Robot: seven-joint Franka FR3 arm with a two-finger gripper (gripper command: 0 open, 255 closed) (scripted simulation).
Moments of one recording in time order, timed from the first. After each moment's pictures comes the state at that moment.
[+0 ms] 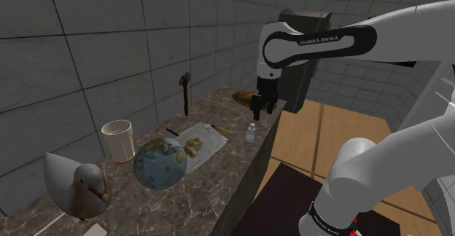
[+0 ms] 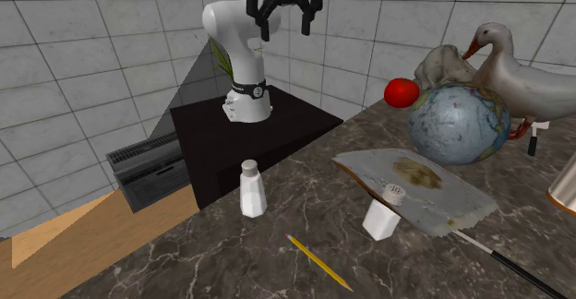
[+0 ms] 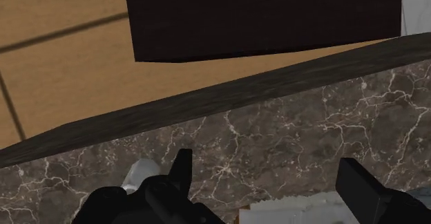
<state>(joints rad) -0.05 -0.61 -0.17 -2.48 -0.06 1.77 -0.04</state>
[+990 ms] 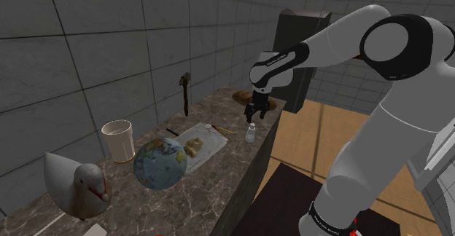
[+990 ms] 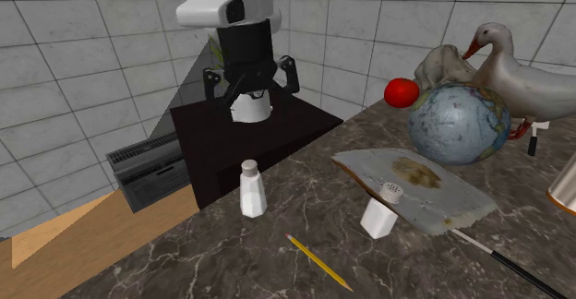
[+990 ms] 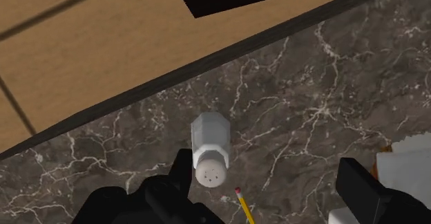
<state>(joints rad) -0.10 -0.15 -0.37 -2.39 0.02 2.23 -0.20</state>
